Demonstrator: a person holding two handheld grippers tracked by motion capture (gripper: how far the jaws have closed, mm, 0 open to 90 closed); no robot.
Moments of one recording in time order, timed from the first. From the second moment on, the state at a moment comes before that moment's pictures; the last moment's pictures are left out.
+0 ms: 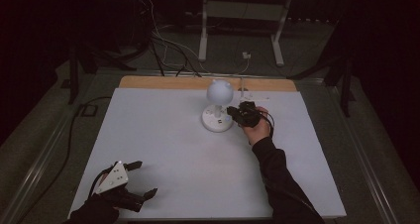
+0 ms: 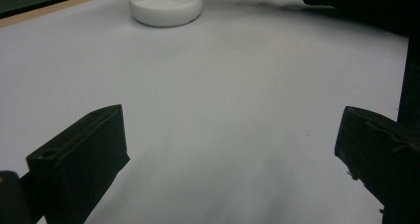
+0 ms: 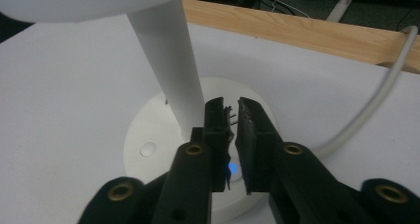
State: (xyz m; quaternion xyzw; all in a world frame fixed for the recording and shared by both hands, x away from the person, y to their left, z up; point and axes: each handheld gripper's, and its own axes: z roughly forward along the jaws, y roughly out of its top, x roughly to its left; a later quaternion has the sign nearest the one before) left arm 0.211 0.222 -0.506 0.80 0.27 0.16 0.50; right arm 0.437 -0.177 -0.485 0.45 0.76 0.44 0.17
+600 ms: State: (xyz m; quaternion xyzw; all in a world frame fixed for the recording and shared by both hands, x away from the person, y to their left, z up) left arm 0.211 0.222 -0.507 0.81 0.27 0.16 0.50; right arm 0.436 -0.169 -0.496 0.45 0.77 0.41 0.18
